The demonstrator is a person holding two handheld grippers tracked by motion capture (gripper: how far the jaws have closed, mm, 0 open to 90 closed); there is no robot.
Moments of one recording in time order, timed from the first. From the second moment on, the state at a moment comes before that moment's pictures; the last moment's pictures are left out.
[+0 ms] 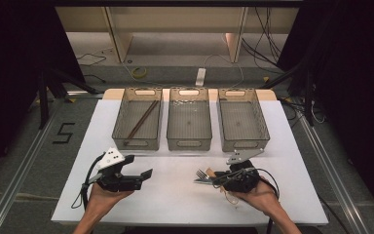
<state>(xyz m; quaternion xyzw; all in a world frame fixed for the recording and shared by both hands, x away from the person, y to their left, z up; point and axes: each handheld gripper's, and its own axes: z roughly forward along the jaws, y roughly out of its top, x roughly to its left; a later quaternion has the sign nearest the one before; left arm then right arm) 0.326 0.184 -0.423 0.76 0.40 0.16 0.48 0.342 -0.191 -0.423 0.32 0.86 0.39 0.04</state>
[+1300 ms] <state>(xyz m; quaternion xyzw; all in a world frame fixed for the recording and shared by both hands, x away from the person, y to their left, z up) 0.325 0.188 -0.421 0.75 0.40 0.17 0.50 0.460 -0.138 -0.353 0.34 0.84 0.41 0.12</state>
